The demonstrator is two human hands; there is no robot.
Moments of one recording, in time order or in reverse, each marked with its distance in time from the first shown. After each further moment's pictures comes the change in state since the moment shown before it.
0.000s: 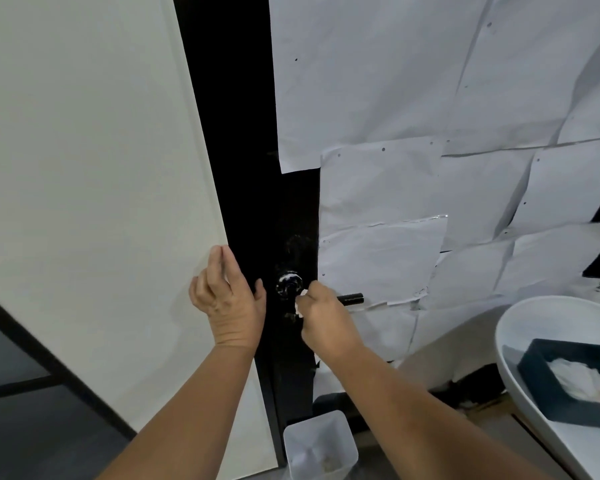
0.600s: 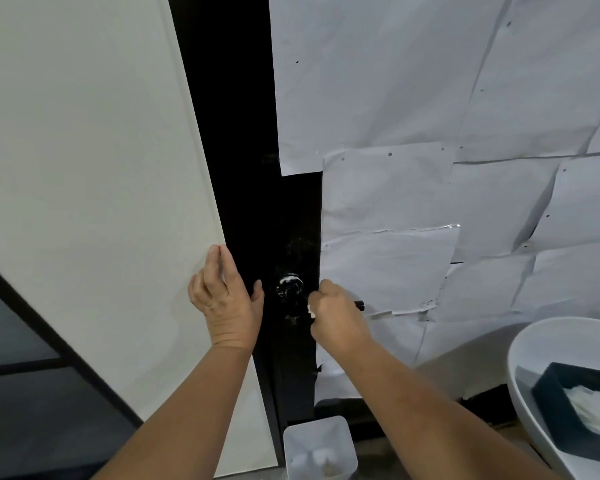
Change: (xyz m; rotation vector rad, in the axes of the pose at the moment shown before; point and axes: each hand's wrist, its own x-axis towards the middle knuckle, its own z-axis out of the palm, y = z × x) left_hand -0.002 0.003 -0.001 0.028 -0.026 -0.026; right_hand 0.010 0.026 -0.016 0.012 -0.066 -0.056
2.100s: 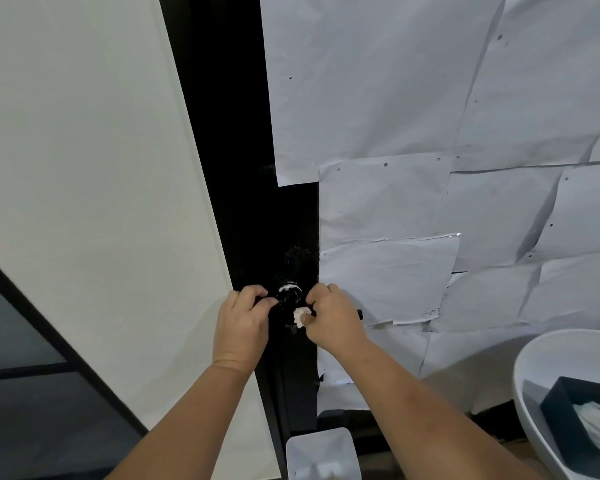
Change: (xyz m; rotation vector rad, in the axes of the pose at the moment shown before) left_hand -0.017 -0.001 -0.003 -0.160 -0.211 0.327; right_hand 0.010 0.006 0.001 0.211 -0.006 0.182
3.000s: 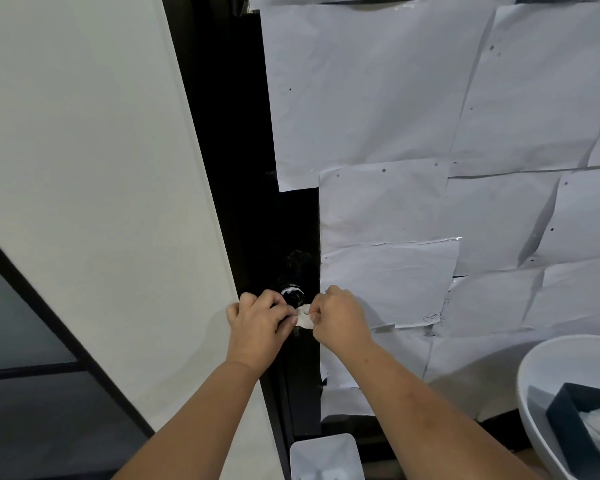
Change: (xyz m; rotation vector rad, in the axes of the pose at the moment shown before) left_hand 0.006 0.027 -0.013 0.028 -0.268 -0.153; right_hand -0.002 0.002 -0.010 -0.150 0.018 -0.062
